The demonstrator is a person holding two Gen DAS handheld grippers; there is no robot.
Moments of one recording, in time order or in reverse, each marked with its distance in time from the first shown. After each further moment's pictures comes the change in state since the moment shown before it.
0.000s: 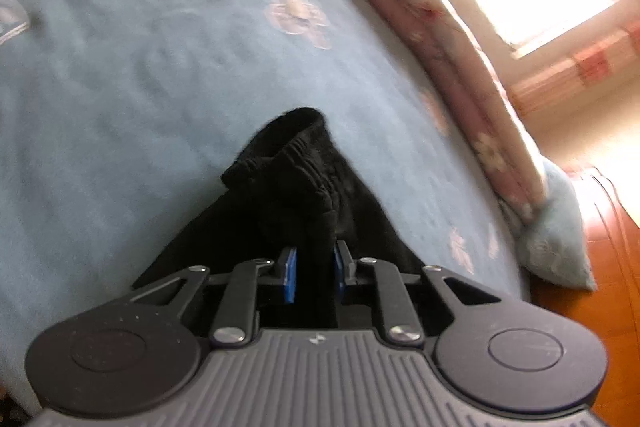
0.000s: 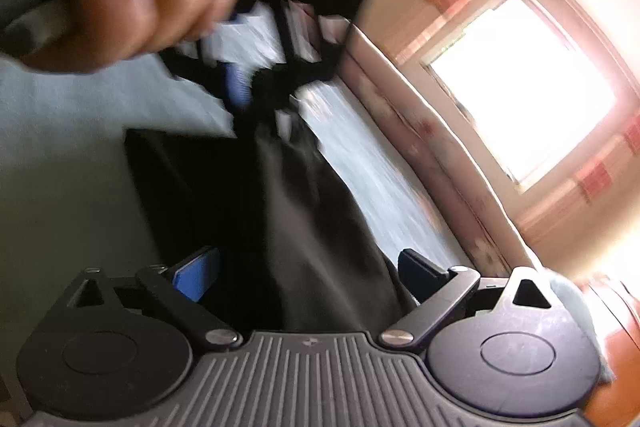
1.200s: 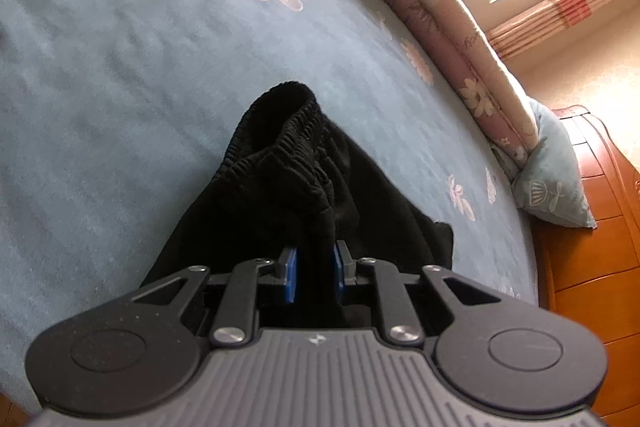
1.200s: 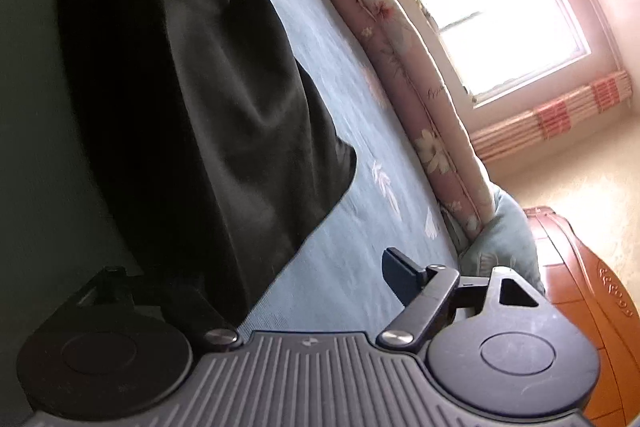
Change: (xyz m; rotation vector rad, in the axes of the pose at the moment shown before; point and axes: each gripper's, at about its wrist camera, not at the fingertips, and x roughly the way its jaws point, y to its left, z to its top) left arm 0.006 0.006 0.004 0.090 0.128 -0.007; right arm 0.023 -0.059 -0.094 -0.060 0.372 -0.178
